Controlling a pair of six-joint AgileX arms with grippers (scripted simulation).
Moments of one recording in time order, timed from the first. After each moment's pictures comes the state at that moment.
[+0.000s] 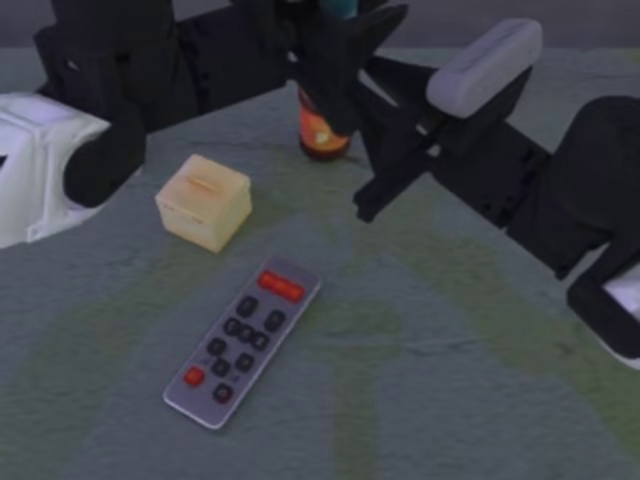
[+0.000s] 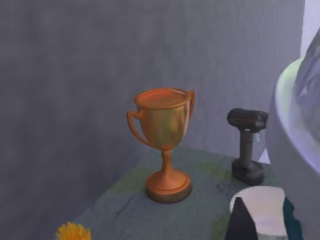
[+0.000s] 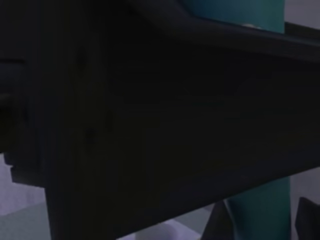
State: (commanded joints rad) left arm -0.51 1.58 1.02 0.52 0.59 0.10; right arm 0.63 1.61 0.72 1.02 -0.15 0.04
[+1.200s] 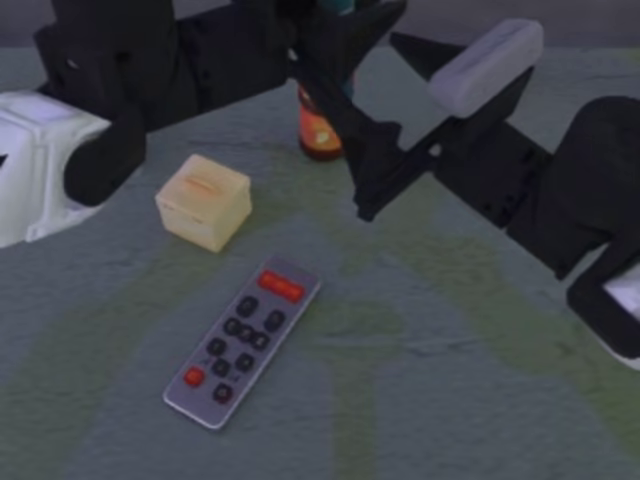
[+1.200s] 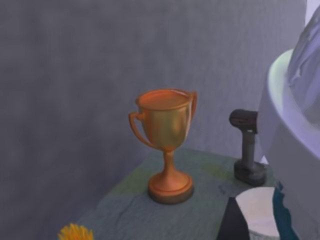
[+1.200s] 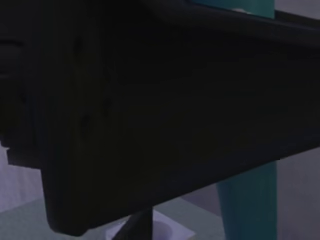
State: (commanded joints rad) left arm -0.51 1.58 1.02 0.52 0.59 0.10; right arm 0.63 1.61 0.72 1.02 -0.15 0.04
